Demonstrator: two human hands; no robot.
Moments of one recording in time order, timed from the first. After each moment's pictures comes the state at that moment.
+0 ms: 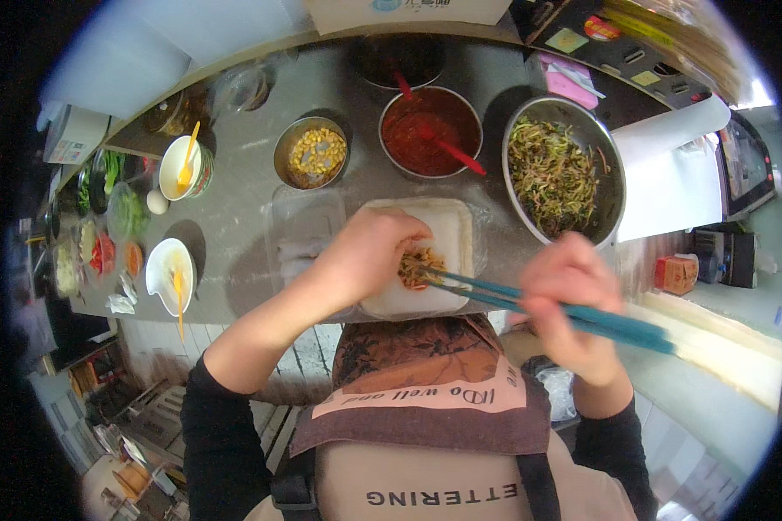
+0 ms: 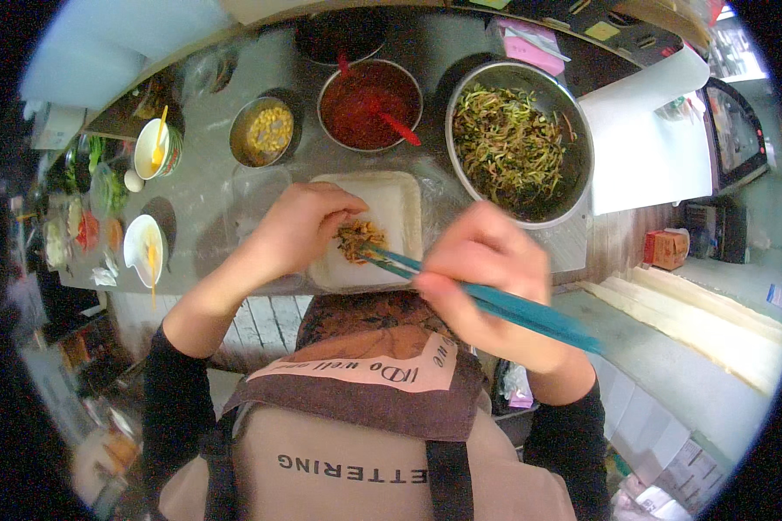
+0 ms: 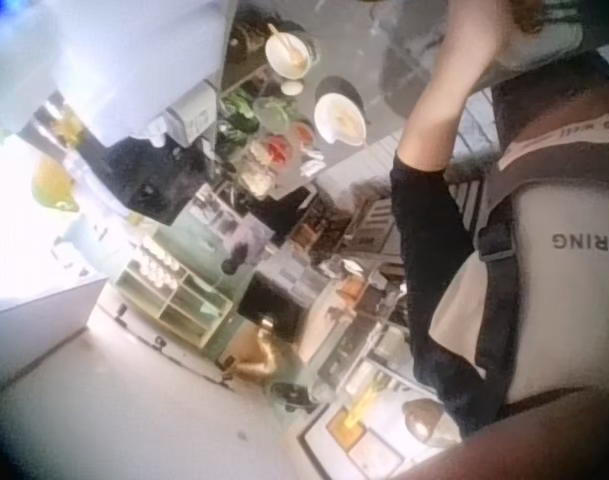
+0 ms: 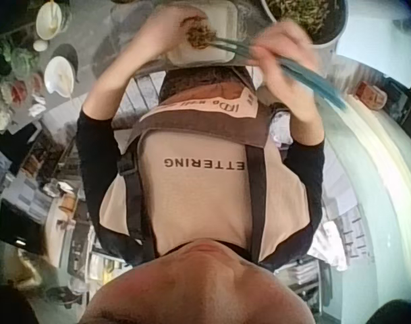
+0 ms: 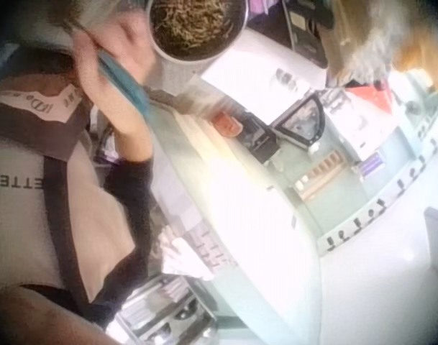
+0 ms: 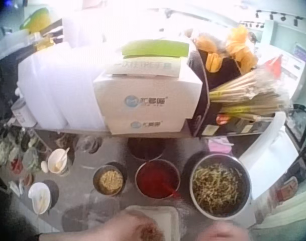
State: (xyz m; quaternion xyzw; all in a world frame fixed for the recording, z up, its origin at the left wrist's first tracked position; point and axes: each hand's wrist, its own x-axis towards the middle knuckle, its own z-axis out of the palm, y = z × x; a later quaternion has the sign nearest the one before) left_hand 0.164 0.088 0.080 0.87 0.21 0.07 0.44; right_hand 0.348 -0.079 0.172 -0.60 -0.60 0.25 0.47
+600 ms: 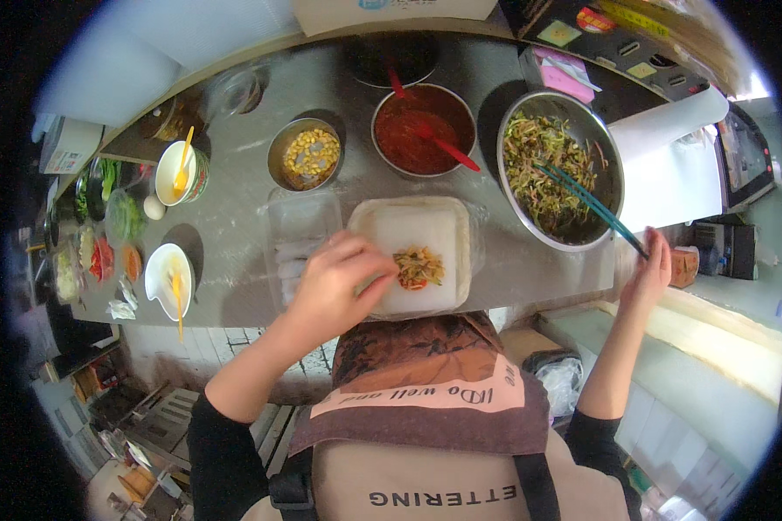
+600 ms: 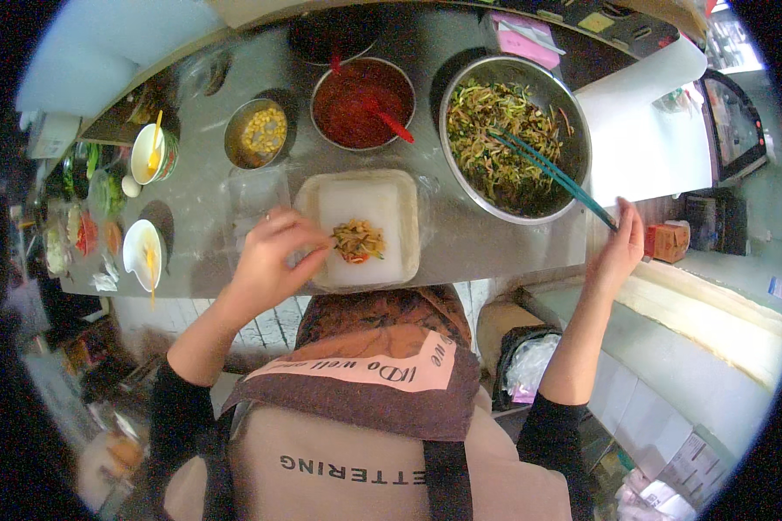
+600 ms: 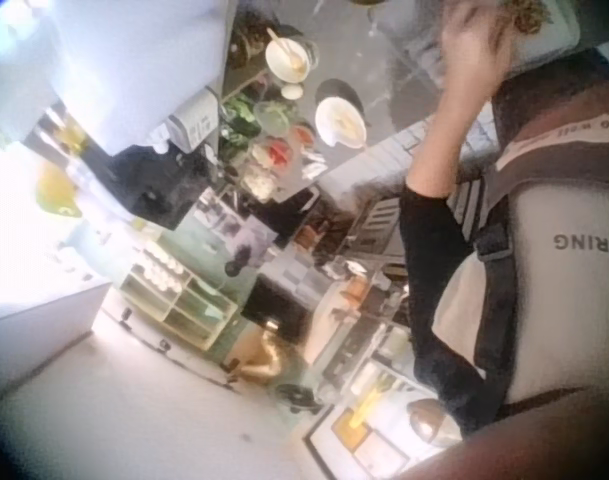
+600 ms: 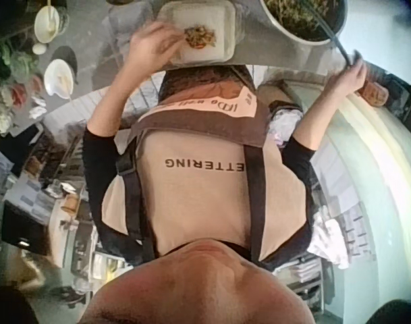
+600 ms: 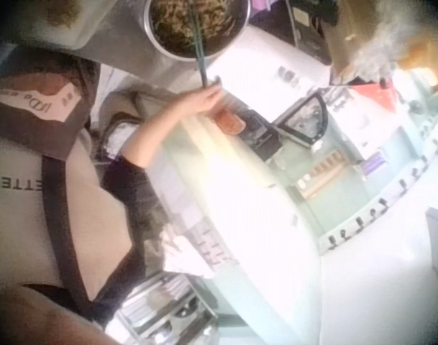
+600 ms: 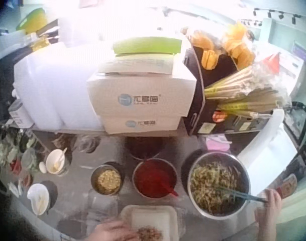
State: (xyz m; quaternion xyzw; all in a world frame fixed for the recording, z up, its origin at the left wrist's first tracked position) left_hand 0.120 0.066 0.079 0.88 0.20 0.17 0.39; right_hand 0.510 -0.187 0.057 -0.74 -0.12 0.01 0.66
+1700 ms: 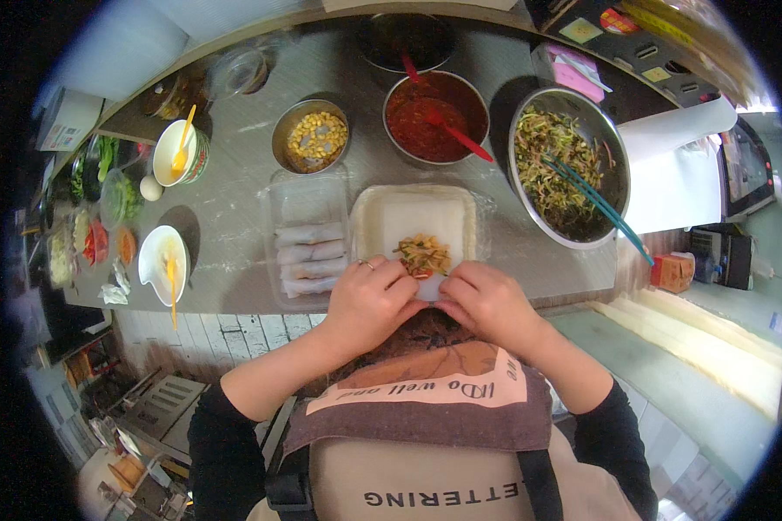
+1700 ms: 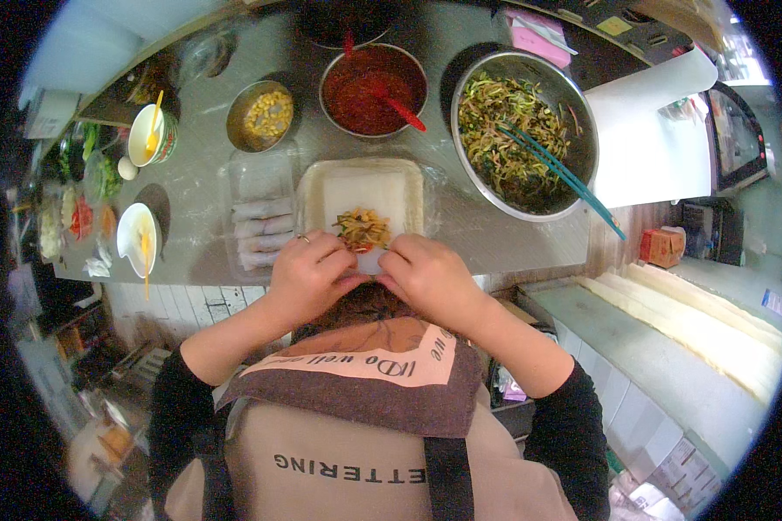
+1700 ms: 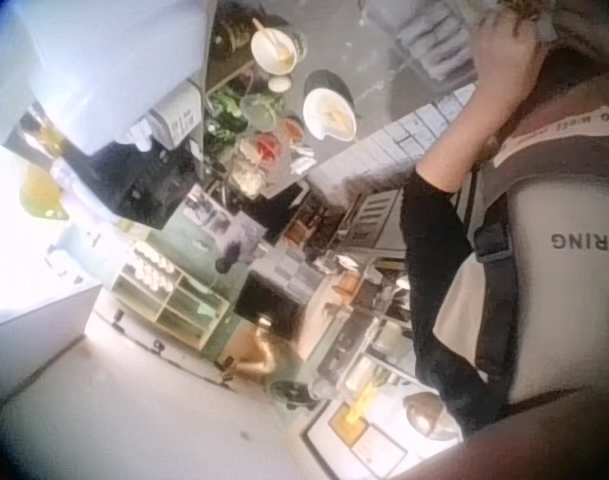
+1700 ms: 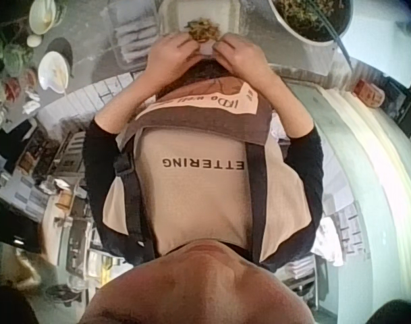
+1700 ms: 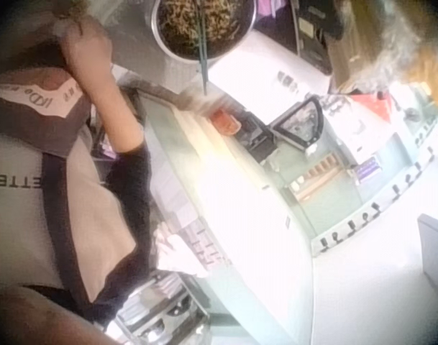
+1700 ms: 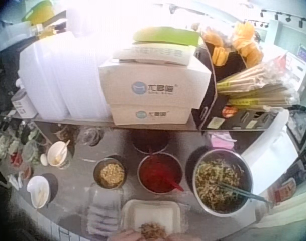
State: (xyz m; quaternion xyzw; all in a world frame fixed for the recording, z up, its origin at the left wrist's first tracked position) left_hand 0.123 0.018 0.052 0.92 0.19 0.18 0.28; right_hand 0.311 -0.085 0.073 -0.61 -0.73 0.21 0.23
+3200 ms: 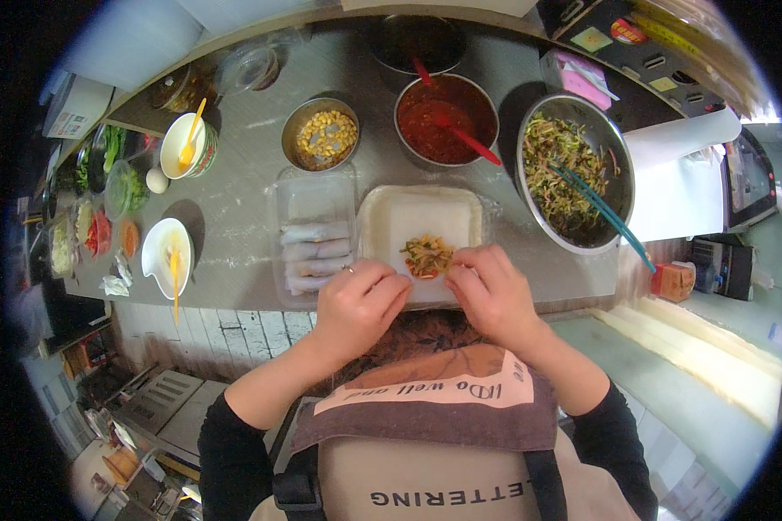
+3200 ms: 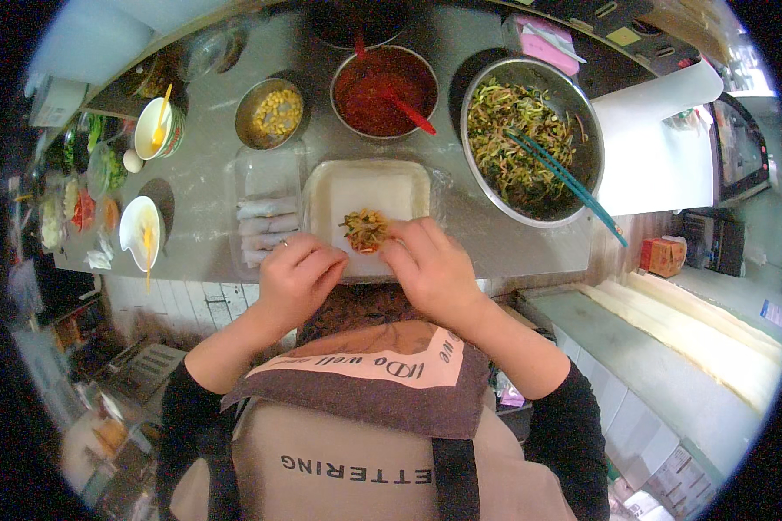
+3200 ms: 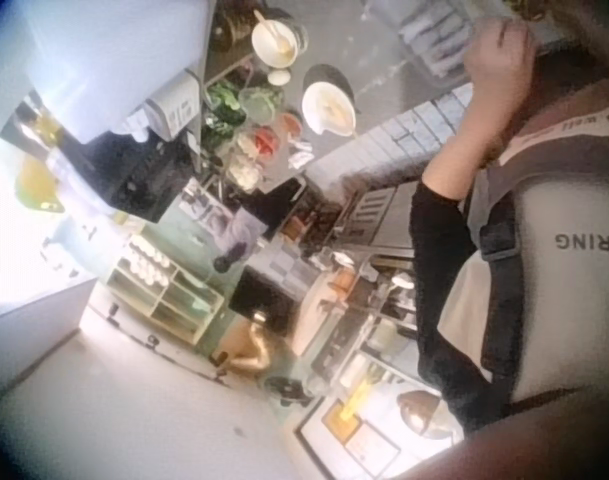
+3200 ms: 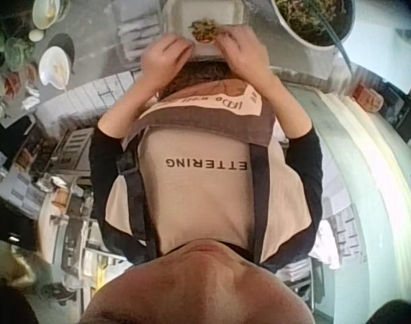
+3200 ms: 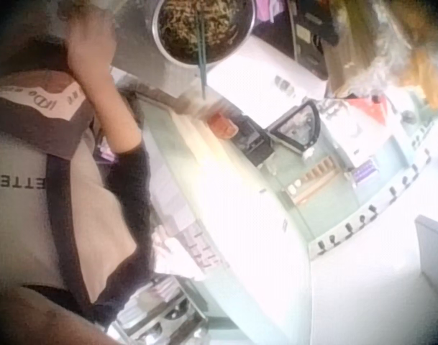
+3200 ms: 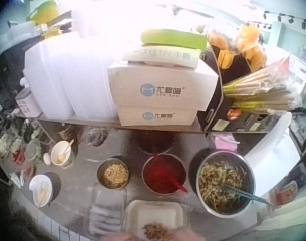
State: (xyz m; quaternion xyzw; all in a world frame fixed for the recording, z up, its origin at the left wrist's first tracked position) left_hand 0.109 0.018 0.061 0.89 0.26 0.25 0.27; right_hand 0.307 -0.074 0.076 -0.62 -0.73 0.09 0.25
